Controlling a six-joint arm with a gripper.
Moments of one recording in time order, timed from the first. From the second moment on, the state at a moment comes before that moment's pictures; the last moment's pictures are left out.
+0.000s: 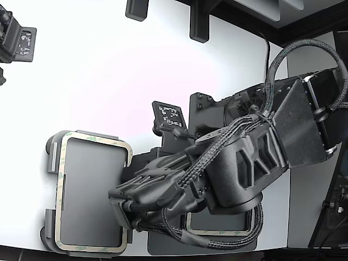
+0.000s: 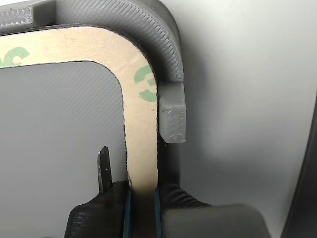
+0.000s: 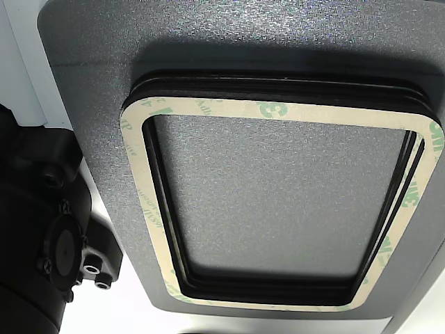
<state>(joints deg) 28.1 76.9 76.9 94.3 3.5 121.6</state>
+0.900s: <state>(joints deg) 28.0 74.8 75.5 94.3 3.3 121.3</state>
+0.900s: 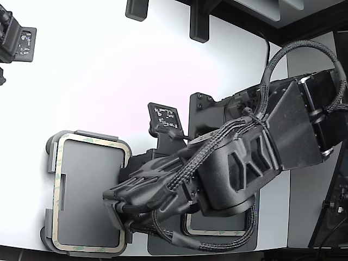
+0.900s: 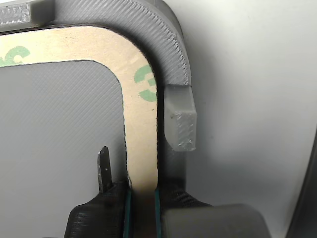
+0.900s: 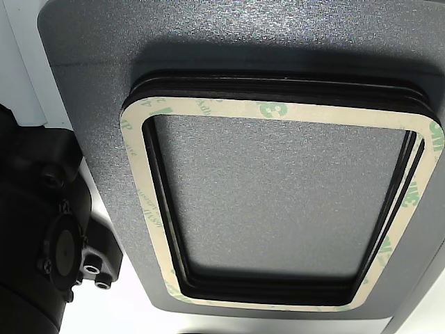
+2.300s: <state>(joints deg) 21.8 104.7 89.7 70.6 31.4 62.0</state>
